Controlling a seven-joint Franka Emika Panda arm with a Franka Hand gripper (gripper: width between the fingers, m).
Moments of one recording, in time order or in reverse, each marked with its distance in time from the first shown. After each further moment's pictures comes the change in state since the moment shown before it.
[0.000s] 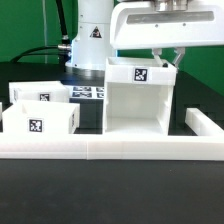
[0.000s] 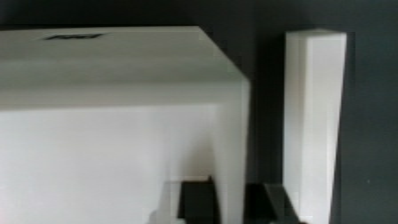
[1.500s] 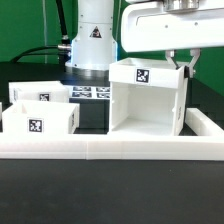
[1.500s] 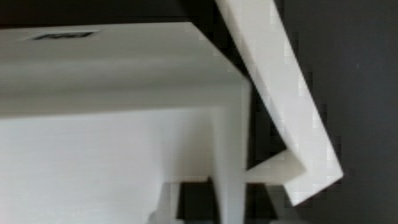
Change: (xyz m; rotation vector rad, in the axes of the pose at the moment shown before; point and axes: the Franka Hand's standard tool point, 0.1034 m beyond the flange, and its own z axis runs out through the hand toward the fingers) arm 0.034 -0.015 0.000 0.041 0.060 0.476
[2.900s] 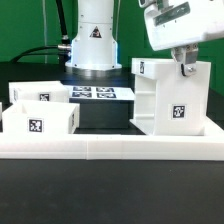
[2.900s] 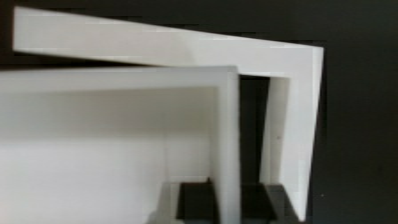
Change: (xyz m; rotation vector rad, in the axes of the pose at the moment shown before) arm 0.013 -0.008 -0.002 0.108 -0.080 0.950
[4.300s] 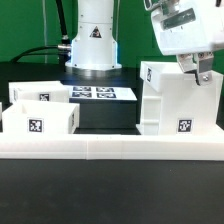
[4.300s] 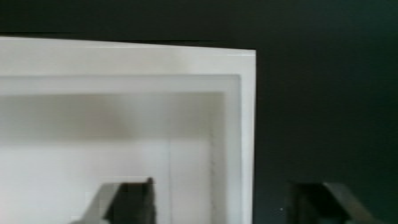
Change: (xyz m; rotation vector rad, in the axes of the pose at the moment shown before) arm 0.002 -0.039 0.009 -0.014 -0.048 -0.053
